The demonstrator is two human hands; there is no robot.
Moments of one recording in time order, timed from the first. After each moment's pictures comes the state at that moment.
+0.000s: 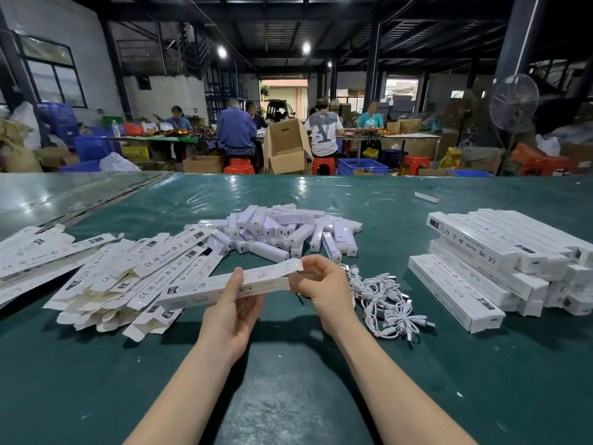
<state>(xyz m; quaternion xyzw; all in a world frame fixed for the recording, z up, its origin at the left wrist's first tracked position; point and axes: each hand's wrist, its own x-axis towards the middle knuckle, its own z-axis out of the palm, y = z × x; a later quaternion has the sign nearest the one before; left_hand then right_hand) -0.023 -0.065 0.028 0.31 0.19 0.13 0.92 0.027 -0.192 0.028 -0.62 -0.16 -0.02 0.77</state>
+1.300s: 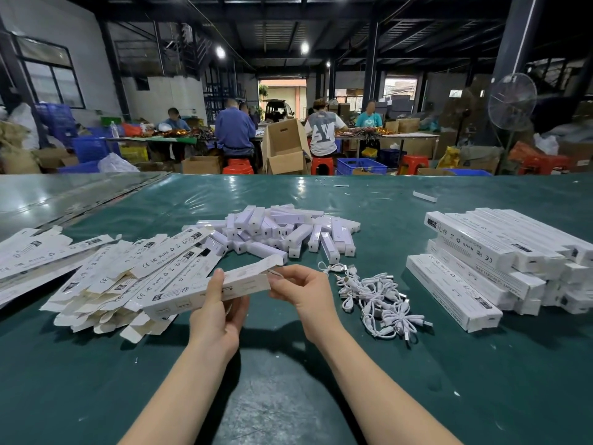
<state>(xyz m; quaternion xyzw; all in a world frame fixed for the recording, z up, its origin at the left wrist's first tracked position) -0.023 -0.061 0.033 0.29 0.24 0.21 0.90 0.012 -0.174 0.028 -0.60 -0.18 0.03 0.78</state>
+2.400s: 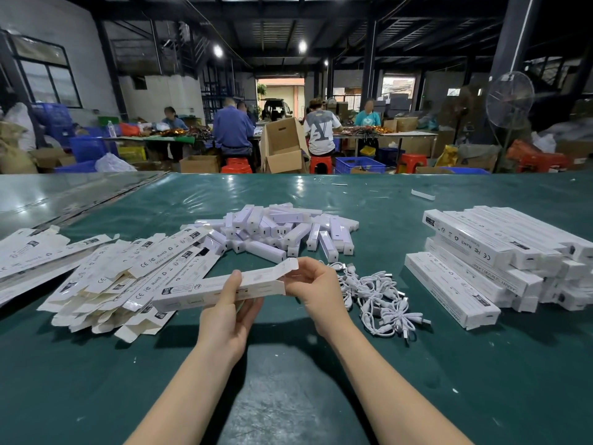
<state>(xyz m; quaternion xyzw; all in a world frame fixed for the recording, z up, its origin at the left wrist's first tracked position) -0.024 -0.072 0.029 0.33 0.20 0.16 0.91 0.021 -0.188 0.029 -0.65 -0.20 -0.03 0.74</state>
